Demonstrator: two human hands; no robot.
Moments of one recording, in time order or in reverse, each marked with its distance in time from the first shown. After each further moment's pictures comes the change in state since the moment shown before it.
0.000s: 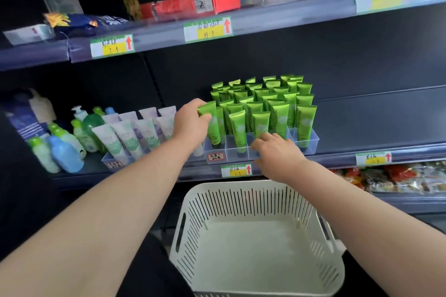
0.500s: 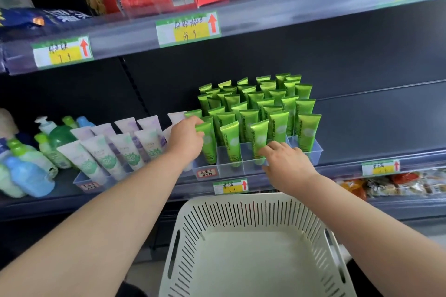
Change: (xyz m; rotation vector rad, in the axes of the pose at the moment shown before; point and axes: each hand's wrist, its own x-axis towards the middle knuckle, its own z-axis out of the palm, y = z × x) left_hand 0.048 -0.026 0.045 0.199 -0.140 0.004; right_hand 0.038 0.043 0.032 -0.027 0.044 0.078
